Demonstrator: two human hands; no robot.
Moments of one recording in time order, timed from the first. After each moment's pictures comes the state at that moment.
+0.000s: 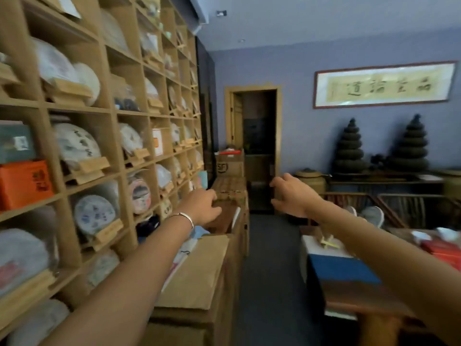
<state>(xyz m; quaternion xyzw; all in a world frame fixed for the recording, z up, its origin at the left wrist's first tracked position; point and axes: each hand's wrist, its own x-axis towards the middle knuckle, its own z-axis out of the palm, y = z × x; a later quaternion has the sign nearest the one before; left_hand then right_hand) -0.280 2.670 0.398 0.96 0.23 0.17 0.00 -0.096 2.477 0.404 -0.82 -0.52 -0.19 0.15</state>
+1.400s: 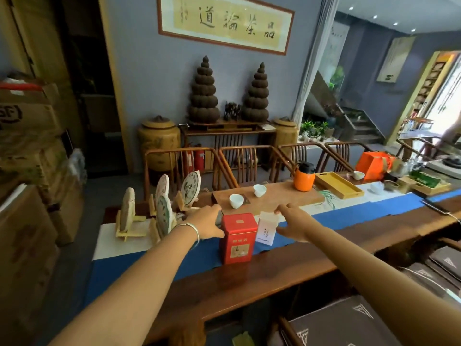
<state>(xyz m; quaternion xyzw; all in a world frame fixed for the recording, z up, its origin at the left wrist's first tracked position) 0.473 2.273 0.180 0.99 -0.03 -0.04 0.15 0.509 2.006 0.217 -0.98 -0.20 0.05 0.07</state>
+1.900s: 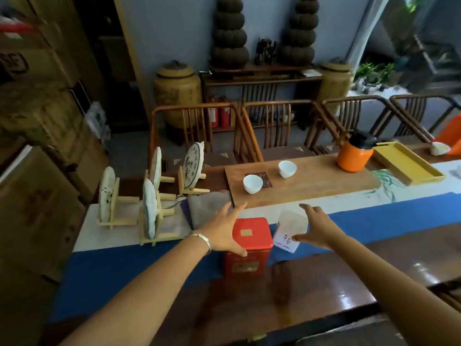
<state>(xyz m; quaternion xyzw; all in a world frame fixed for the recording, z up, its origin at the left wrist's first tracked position) 0.650 2.255 0.046 0.96 0.00 -0.14 0.25 0.745 1.987 0.073 -0.96 -0.15 0.17 0.13</state>
